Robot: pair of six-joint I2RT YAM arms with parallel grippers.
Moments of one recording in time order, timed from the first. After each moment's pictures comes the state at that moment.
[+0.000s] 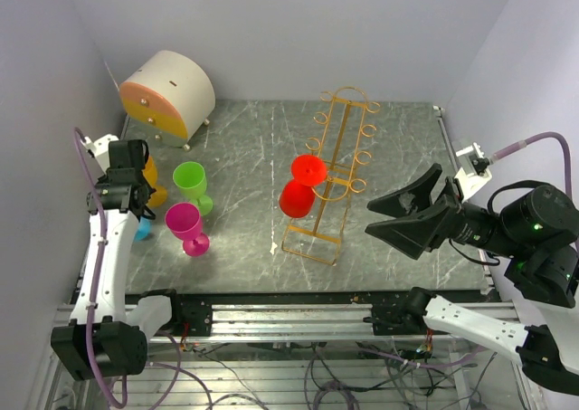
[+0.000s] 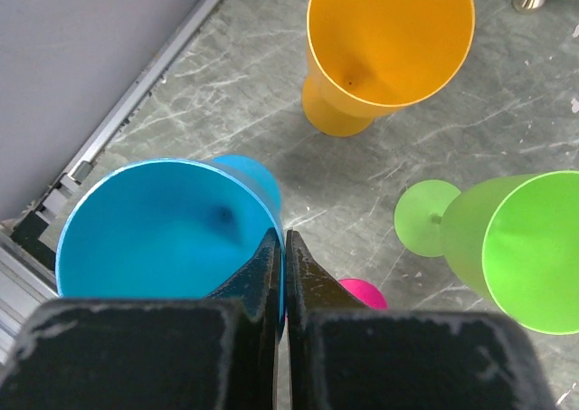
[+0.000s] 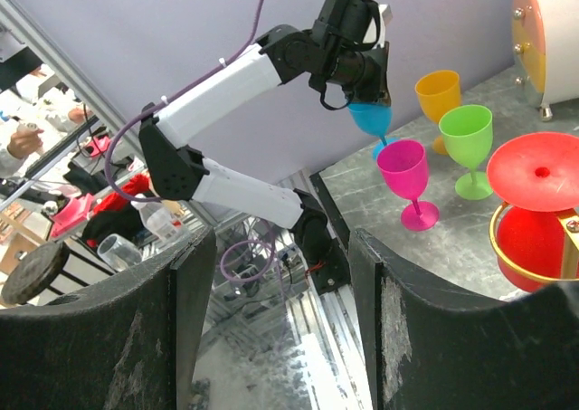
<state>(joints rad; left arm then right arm) 0.08 1.03 1.08 -0.84 -0.46 -0.44 0.89 0.71 1.42 -0.58 -0.37 0.48</state>
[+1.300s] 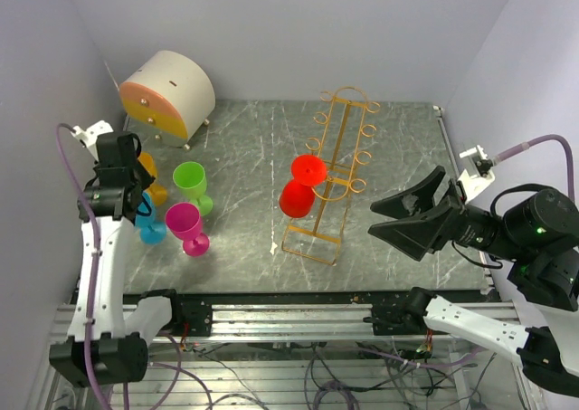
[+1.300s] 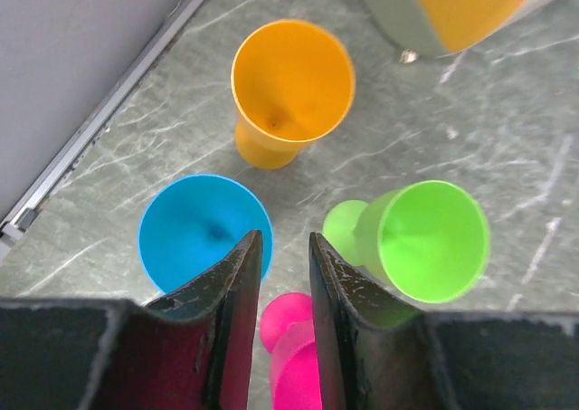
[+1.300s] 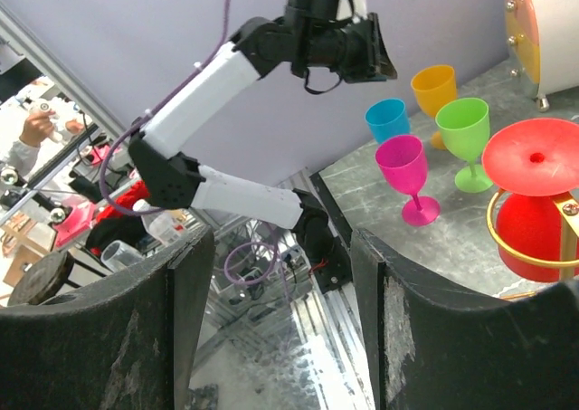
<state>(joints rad) 0.08 1.01 1.12 -0.78 -0.36 -0.45 0.89 0.69 1.41 -0.60 -0.35 0.50</state>
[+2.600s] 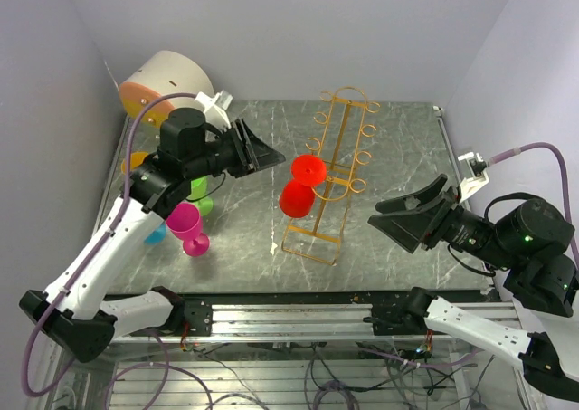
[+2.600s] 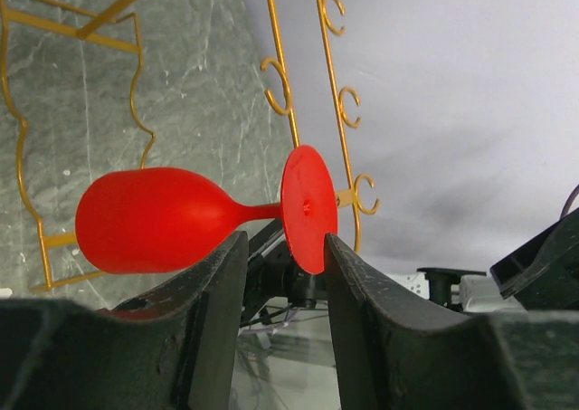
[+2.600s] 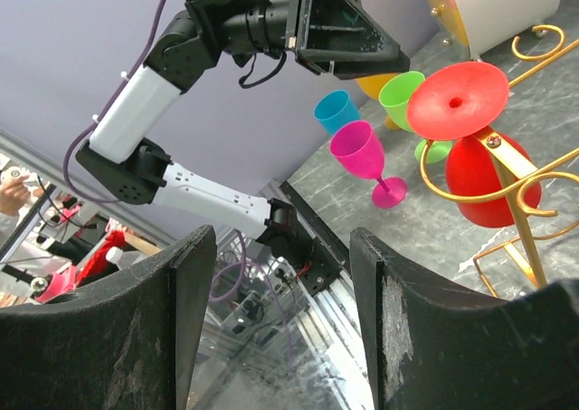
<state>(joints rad) -0.54 1.14 1.33 -0.46 0.41 -0.88 0.89 0.61 1.31 -0.65 -0.15 0.60</state>
